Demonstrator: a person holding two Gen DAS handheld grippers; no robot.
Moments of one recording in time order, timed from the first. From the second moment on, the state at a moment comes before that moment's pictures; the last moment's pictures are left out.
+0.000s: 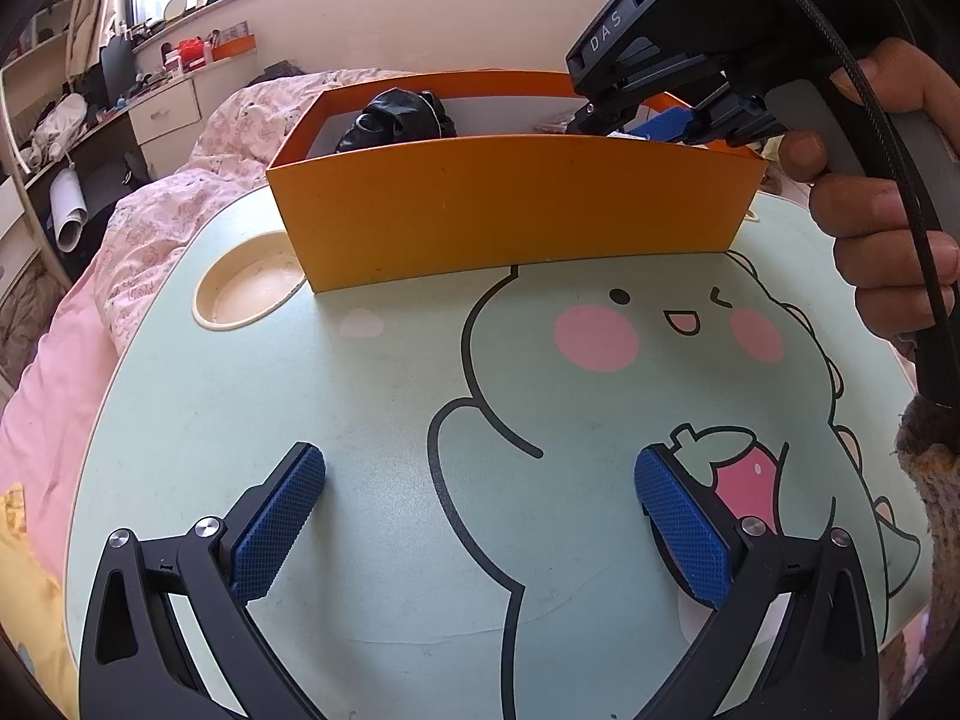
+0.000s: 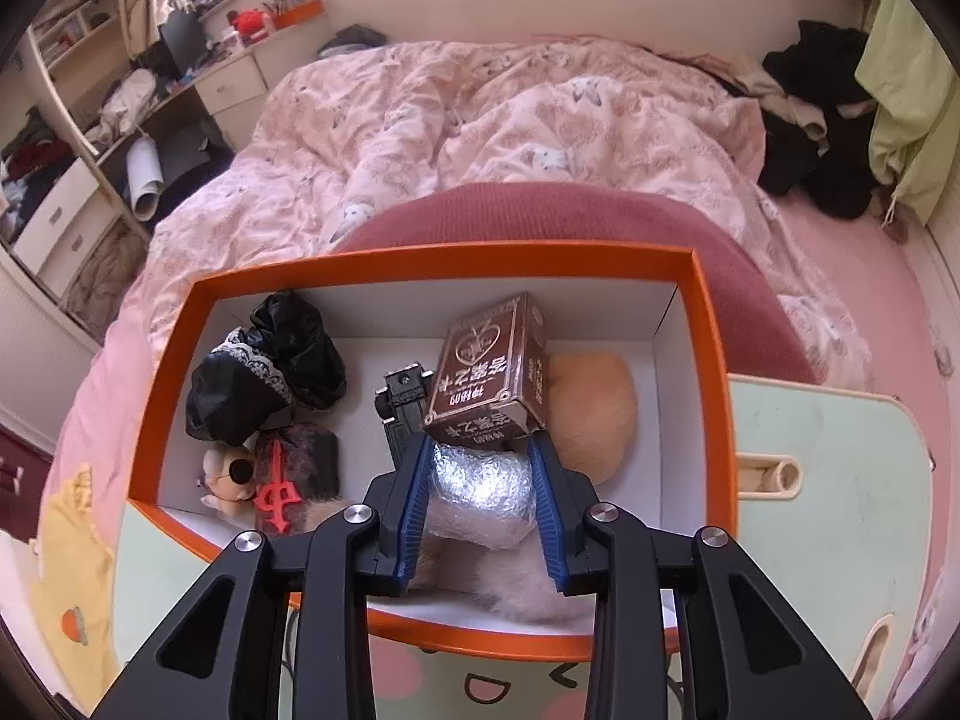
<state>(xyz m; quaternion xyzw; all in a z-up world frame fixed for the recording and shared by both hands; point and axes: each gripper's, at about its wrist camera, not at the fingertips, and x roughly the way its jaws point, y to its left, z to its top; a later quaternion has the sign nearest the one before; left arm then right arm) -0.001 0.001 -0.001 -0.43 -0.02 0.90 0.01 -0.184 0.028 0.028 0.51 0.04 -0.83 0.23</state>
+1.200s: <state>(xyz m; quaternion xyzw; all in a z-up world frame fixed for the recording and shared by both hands) 0.002 0.001 0.000 -0.43 -0.02 0.90 0.00 0.003 0.139 -0.016 0.40 0.12 -0.88 0.21</state>
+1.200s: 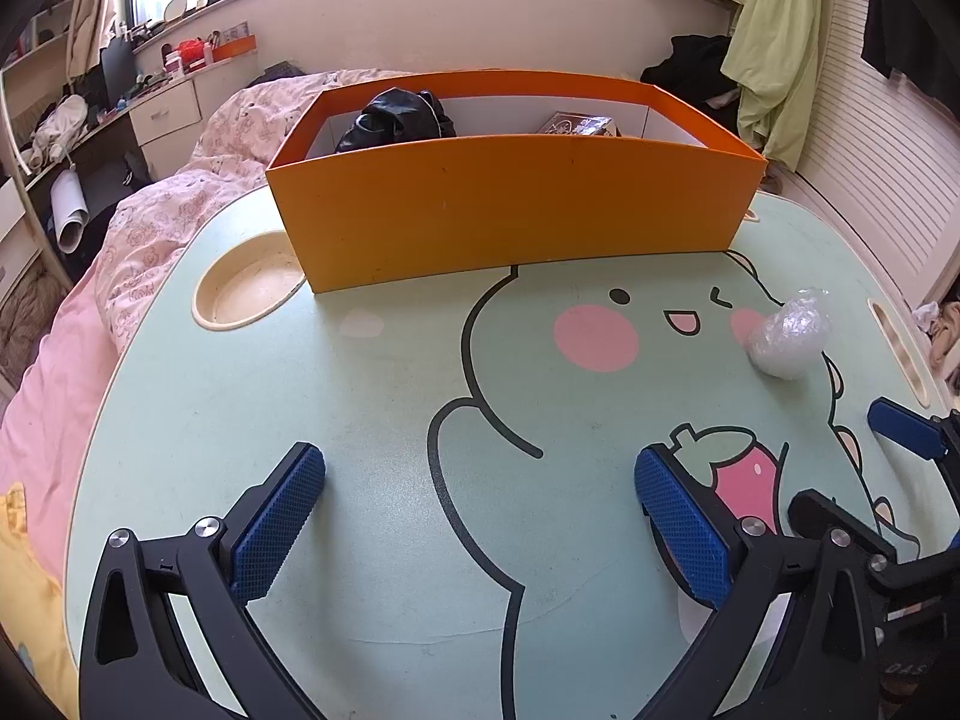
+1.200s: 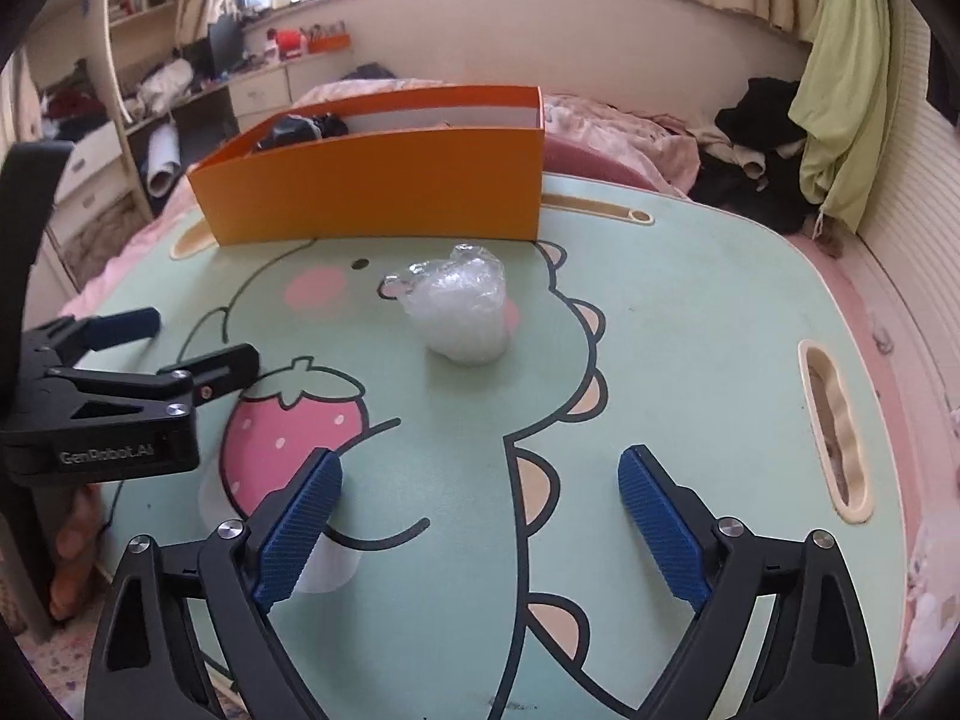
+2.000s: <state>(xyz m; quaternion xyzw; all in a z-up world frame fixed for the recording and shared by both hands) -0.091 0.017 0.115 -0.44 -0.04 0.89 0.09 0.000 0.150 -0.023 0.41 0.10 -0.88 0.20</state>
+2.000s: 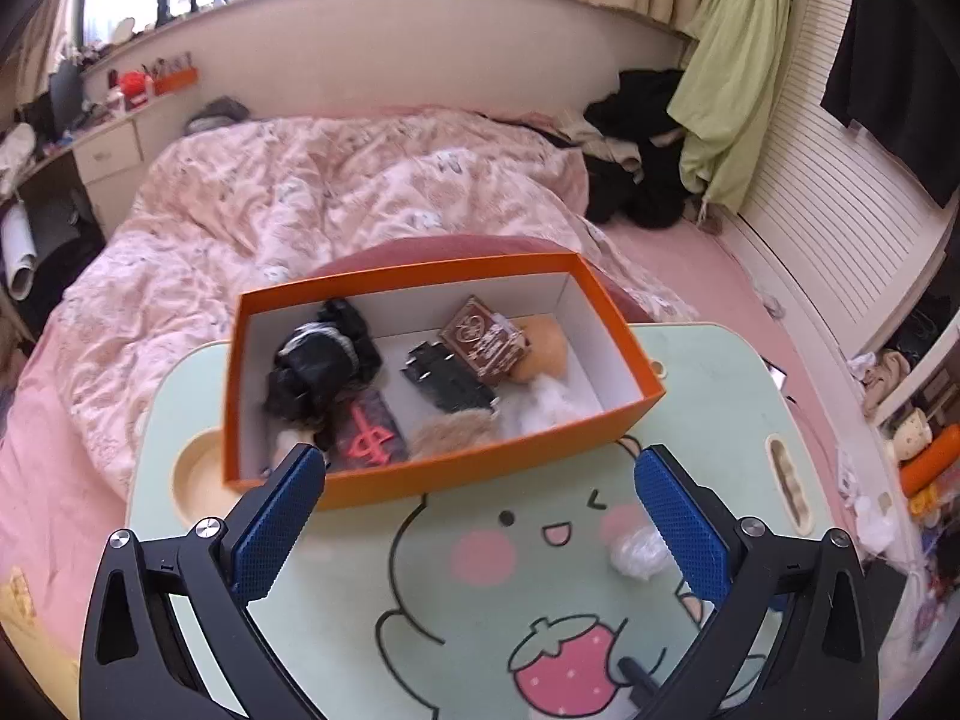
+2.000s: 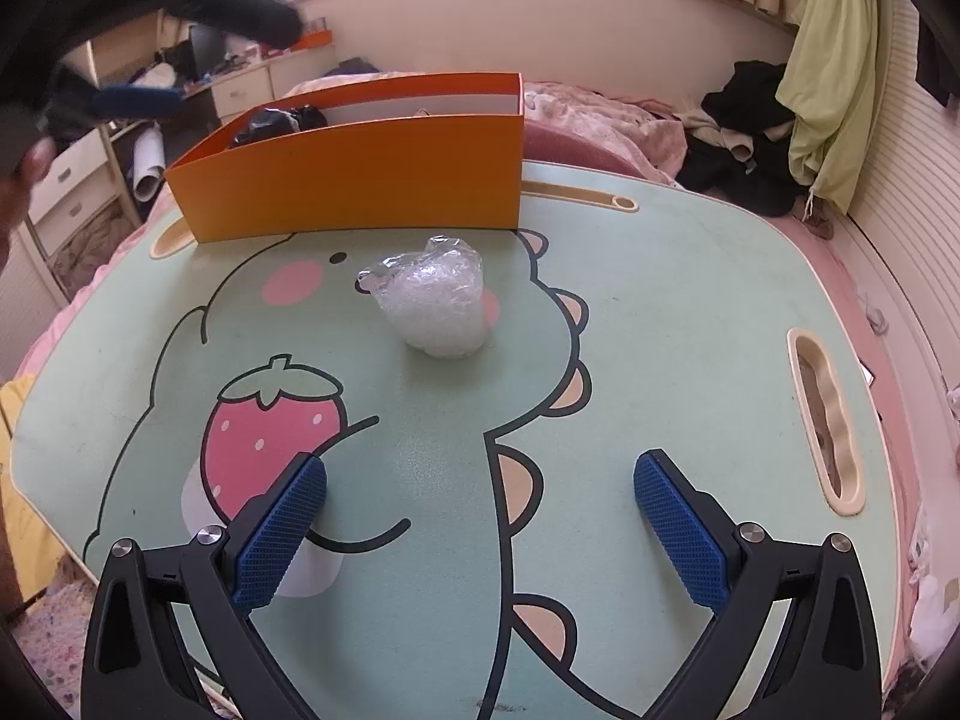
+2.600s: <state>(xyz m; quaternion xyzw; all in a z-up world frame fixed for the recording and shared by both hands) -0.221 0.052 0.047 -0.56 -0.04 0.83 0.02 0.000 0.161 -0.020 0.41 0.07 -0.89 0.21</state>
